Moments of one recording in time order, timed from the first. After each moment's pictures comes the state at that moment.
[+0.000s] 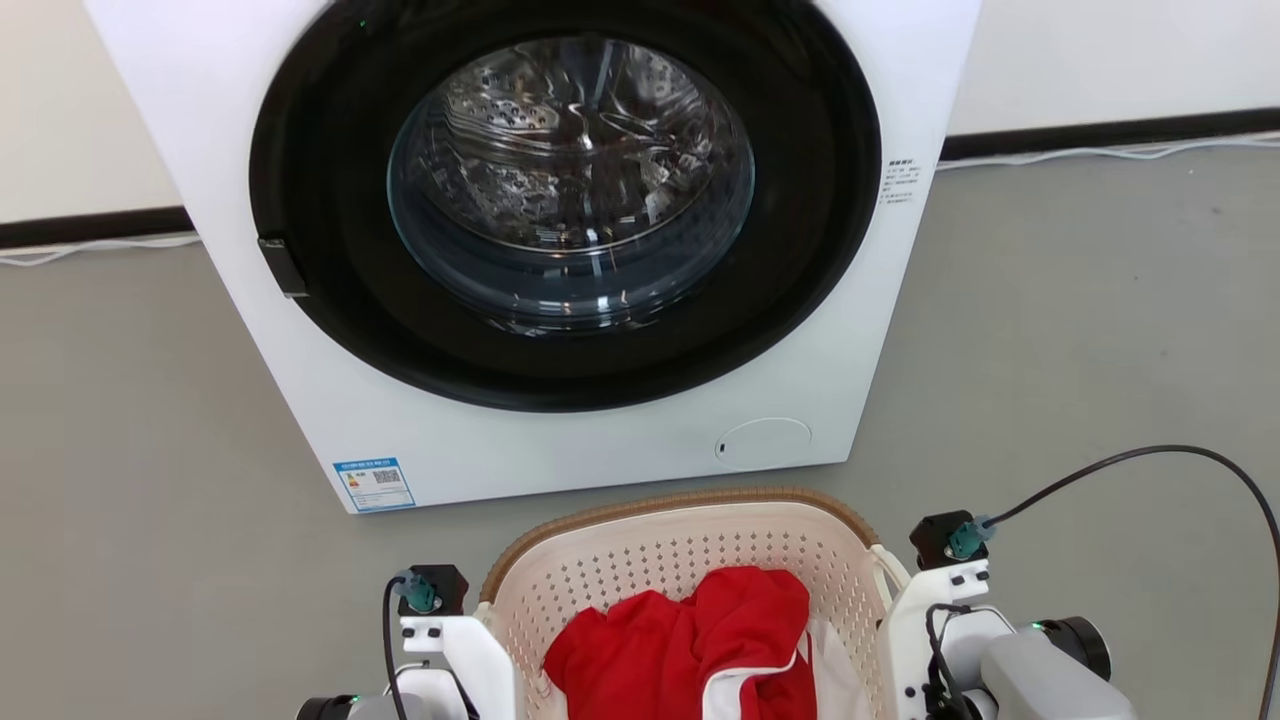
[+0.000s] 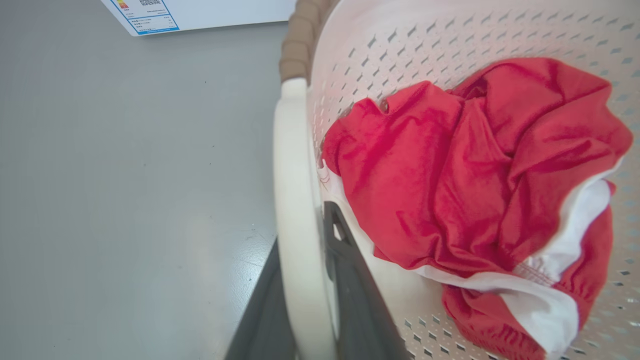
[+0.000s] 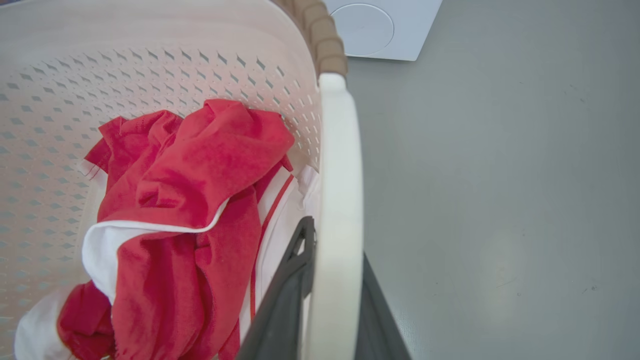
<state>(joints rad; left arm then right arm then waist) -0.52 0.04 -0.78 1.23 -0.85 -0.02 0.11 -0.57 -0.06 0.53 1.22 0.48 0.12 0.21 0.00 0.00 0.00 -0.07</state>
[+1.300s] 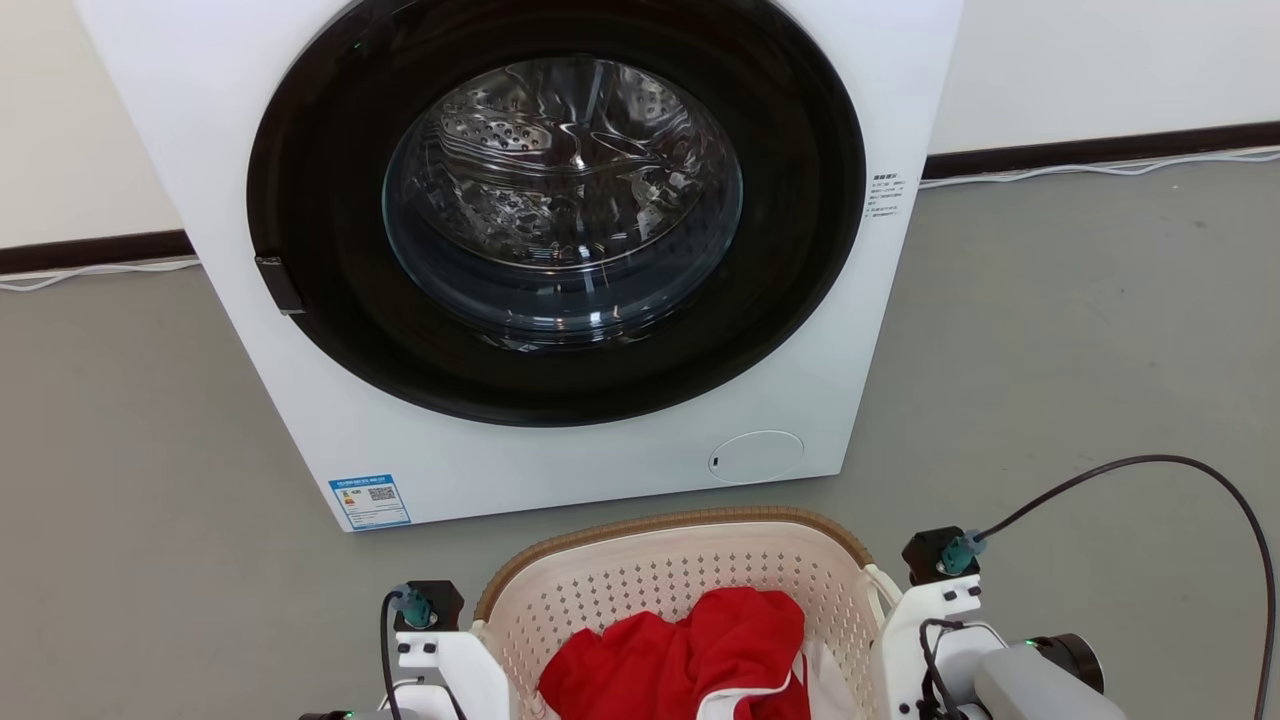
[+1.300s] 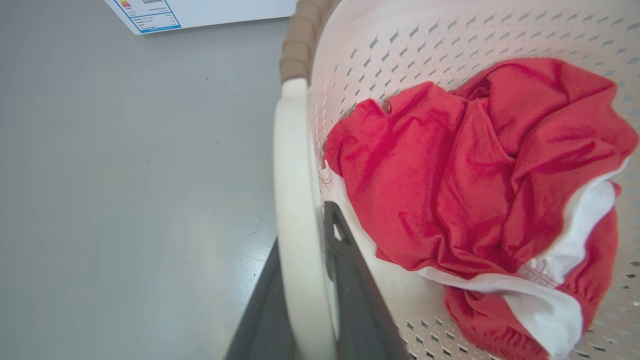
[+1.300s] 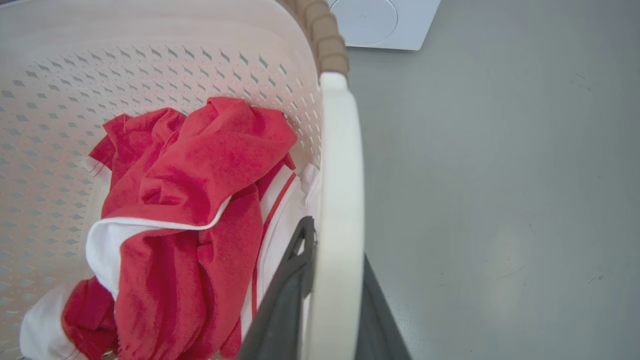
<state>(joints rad) -0.52 0.04 -0.85 1.27 -0.92 -0.03 0.10 -0.56 -0.07 0.64 1.22 0.60 0.11 0.23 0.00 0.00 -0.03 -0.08</state>
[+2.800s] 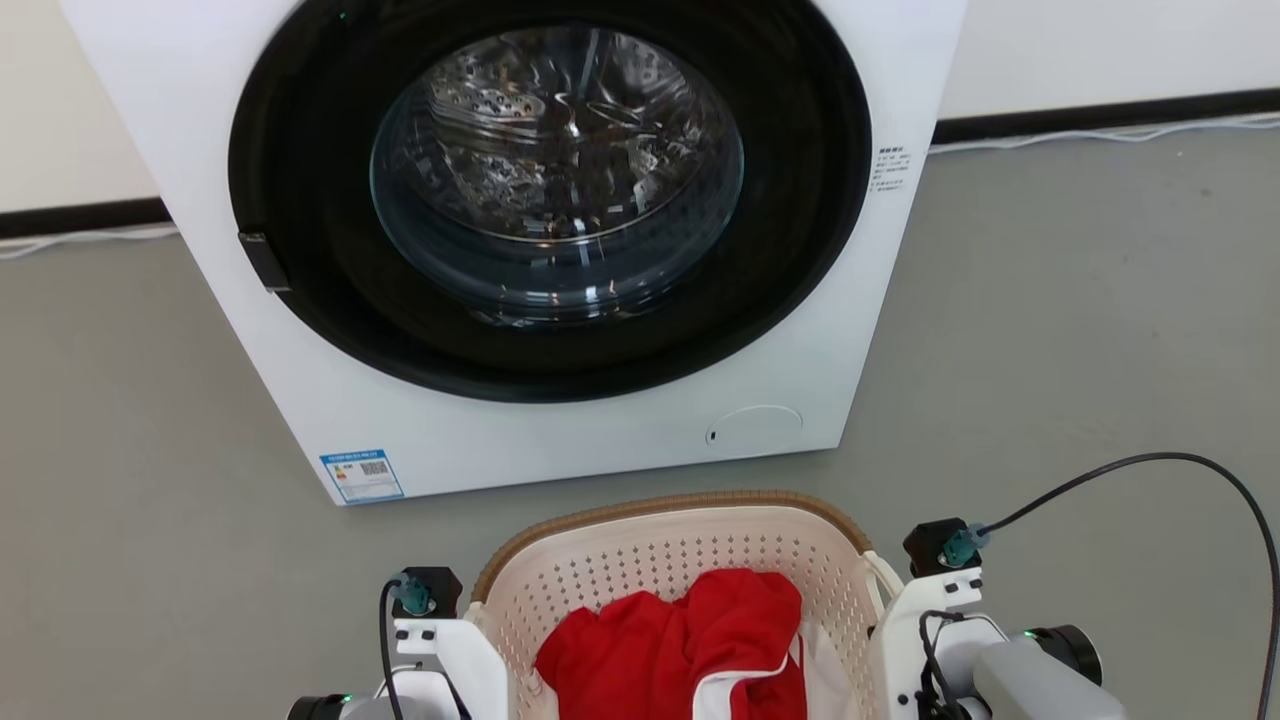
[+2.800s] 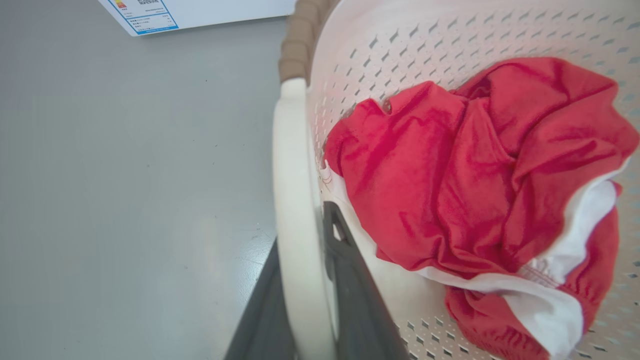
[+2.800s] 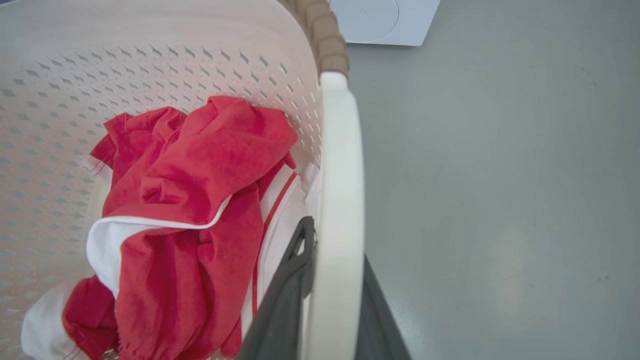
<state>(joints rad) -0.55 0.04 -0.91 1.29 -0.95 -0.03 0.06 -0.58 -0.07 0.71 1.24 0.66 0.11 0.19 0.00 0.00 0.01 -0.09</state>
